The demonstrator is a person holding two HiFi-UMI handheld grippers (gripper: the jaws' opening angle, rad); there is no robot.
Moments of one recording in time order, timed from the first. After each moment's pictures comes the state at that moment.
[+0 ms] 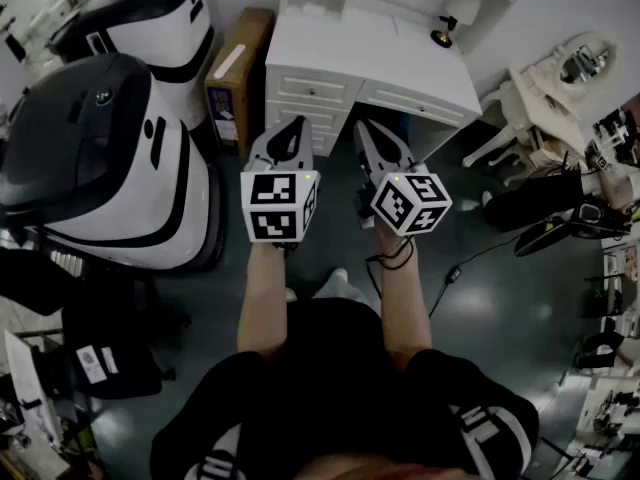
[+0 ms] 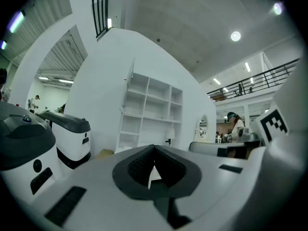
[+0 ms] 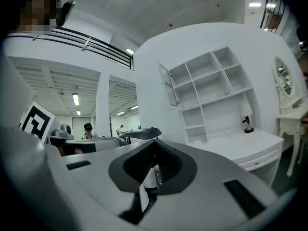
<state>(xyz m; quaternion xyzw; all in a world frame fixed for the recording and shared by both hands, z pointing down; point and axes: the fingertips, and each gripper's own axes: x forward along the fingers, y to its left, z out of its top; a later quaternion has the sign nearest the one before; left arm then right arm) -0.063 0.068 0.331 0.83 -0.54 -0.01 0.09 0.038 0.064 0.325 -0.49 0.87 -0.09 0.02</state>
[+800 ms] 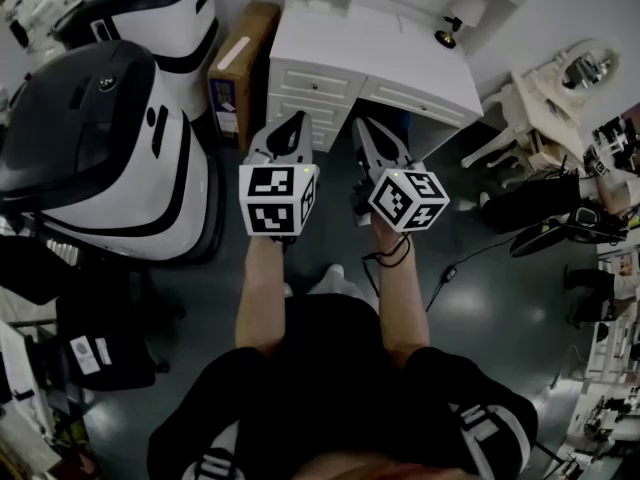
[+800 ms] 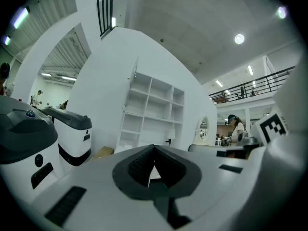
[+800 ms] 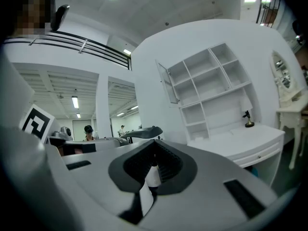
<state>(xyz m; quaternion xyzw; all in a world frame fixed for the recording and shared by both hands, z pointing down) -0.076 0.071 0.334 0.83 -0.54 -0.03 0.10 0.023 0.067 0.332 -0.49 0.87 -0.11 0.03</state>
